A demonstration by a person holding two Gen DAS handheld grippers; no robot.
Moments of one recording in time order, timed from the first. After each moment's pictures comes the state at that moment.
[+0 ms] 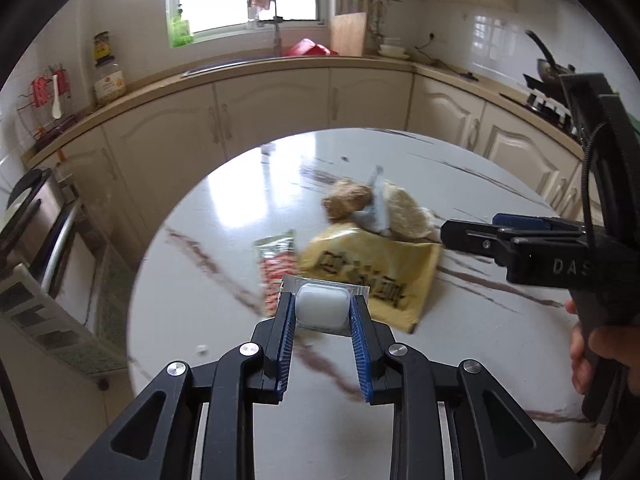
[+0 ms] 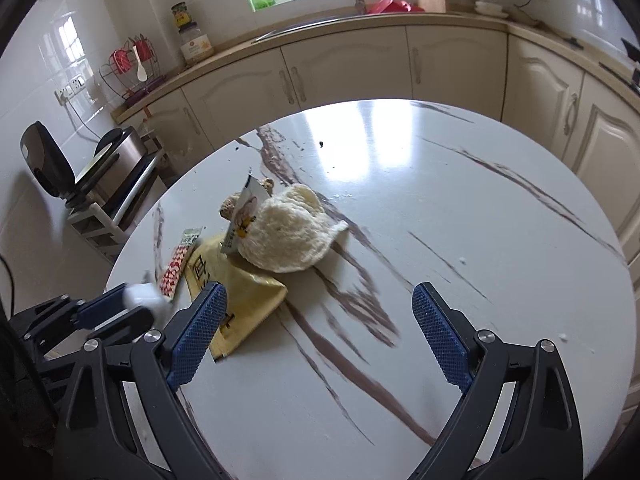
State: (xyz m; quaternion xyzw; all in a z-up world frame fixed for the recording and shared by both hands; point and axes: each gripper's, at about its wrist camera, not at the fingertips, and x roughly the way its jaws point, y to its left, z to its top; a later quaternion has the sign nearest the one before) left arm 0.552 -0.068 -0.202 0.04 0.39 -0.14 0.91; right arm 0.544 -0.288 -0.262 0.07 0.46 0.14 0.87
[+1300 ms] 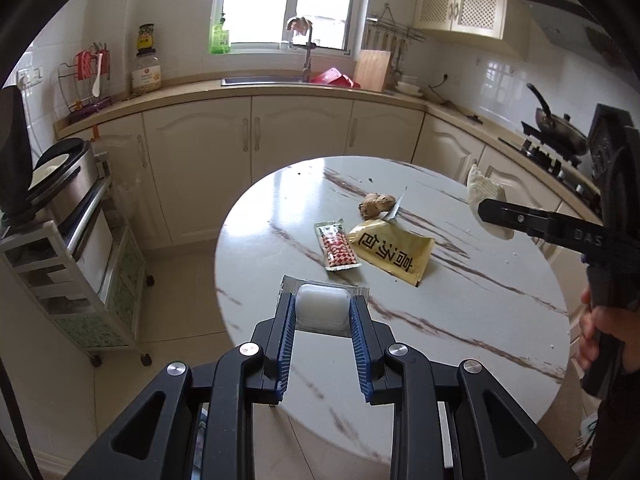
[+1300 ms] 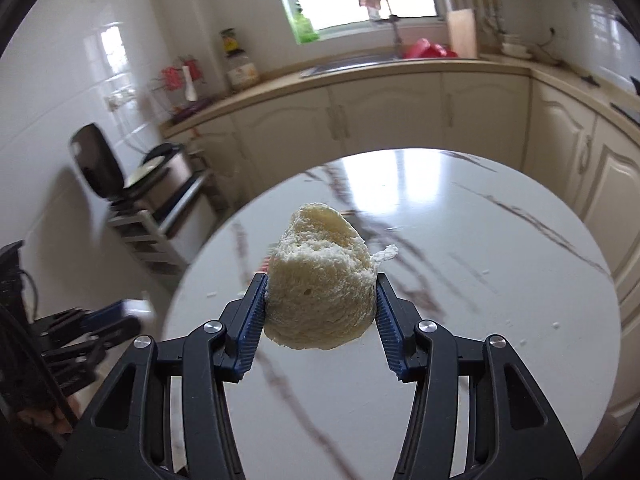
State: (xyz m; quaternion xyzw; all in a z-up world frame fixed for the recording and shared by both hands) left arm 0.426 0.039 -0.150 -0.03 0.35 -0.13 0.93; right arm 0.456 -0.250 -0.184 0.07 0.38 0.22 0.89
